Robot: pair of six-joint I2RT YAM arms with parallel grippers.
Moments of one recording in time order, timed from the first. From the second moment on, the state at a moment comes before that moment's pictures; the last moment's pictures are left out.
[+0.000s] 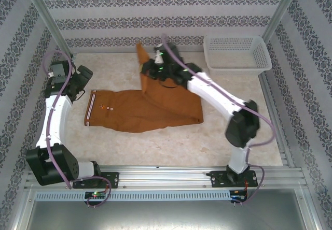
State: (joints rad) left arm 0.24 1.31 1.22 -0.65 0.03 -0.77; right arm 0.69 1.92 1.82 -0.42 -0.34 0.90
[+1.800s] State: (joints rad) left arm -0.14 1.71 1.06 -0.57 -0.05 -1.06; right arm 0.55 2.07 1.56 -0.67 -0.33 0.53
